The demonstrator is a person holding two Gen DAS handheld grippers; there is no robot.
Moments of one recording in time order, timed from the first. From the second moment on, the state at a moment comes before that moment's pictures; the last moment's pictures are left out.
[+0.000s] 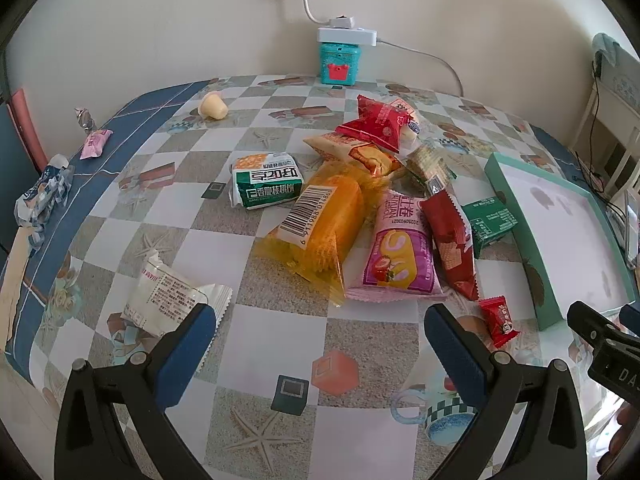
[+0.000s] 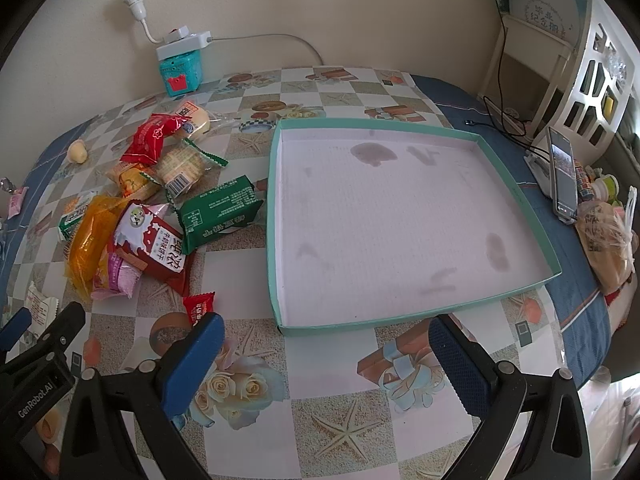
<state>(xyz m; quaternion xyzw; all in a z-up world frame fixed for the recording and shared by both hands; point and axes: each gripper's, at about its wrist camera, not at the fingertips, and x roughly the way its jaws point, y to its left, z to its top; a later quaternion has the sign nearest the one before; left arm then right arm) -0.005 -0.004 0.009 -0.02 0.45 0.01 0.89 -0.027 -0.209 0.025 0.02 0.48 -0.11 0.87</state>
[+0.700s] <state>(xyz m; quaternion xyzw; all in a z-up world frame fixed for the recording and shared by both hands) -0.006 -0.006 0.009 -0.02 0.45 0.01 0.89 -0.027 -0.210 0.025 0.02 0.48 -0.11 0.87</state>
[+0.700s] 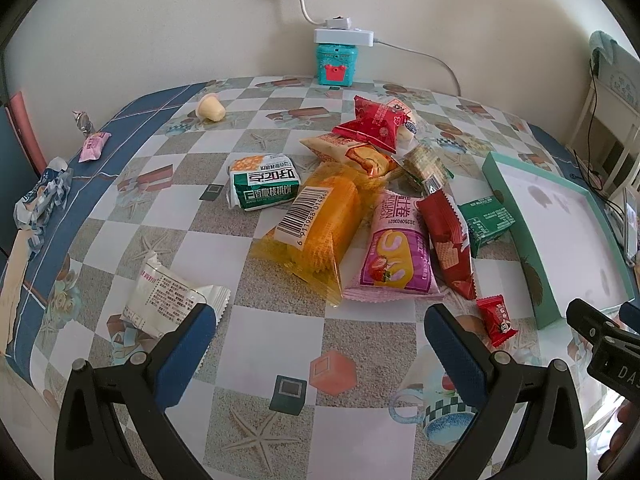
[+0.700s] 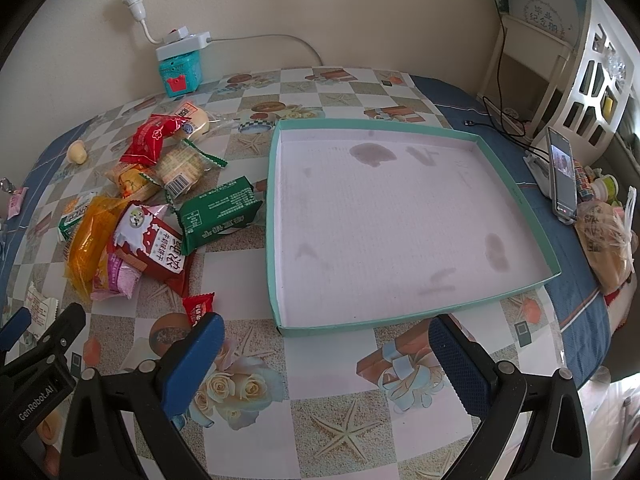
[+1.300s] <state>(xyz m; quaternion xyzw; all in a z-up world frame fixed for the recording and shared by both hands) -0.006 -0.006 0.008 -0.02 0.45 0.01 0.89 -0.026 -0.211 0.026 0.02 0.48 -0.11 0.87</state>
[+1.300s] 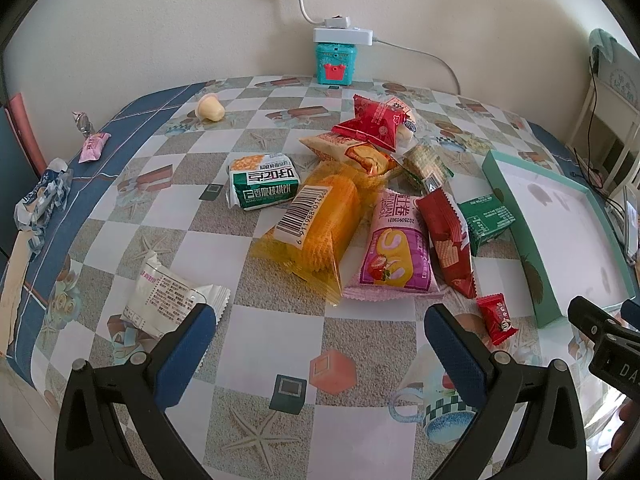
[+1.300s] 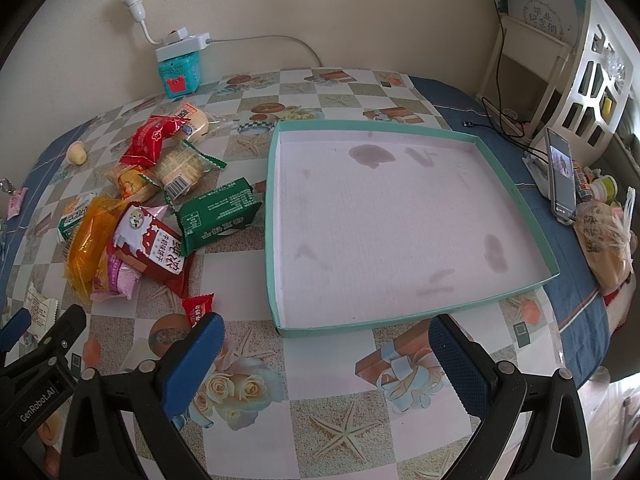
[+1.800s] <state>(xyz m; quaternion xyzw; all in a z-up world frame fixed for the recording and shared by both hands) -0.007 -0.005 0.007 -0.02 0.45 0.01 0.89 -0.026 -0.209 0.025 0.02 0.48 -0.11 0.87</state>
